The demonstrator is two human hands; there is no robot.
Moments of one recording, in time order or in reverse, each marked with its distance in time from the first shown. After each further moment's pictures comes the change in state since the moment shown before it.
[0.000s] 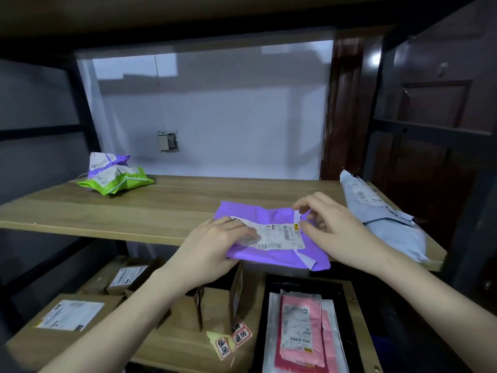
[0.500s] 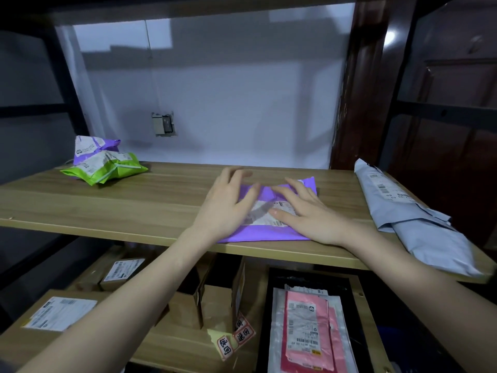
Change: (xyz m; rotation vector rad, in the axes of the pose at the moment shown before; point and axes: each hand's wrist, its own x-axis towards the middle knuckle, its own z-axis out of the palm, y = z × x) left_hand 0.072 -0.034 0.023 -0.358 0.191 -0.388; right_hand 0.071 0.024 0.049 -0.082 -0.320 0.175
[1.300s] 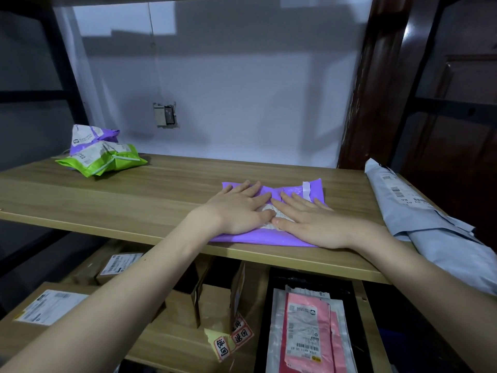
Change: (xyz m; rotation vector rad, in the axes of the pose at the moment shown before) left_hand 0.017 0.010 -0.001 0.439 -0.638 -0.048; right_hand 0.011 0.001 0.001 -0.256 -0.319 0.035
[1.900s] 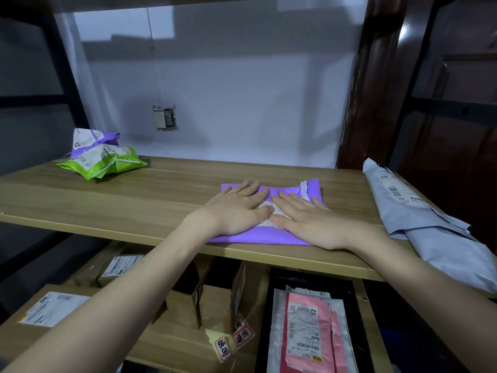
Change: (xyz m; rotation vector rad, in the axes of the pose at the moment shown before) left_hand 0.001 -0.003 0.003 -0.077 0.044 0.005; right_hand -0.002 -0.002 0.001 0.039 0.039 -0.002
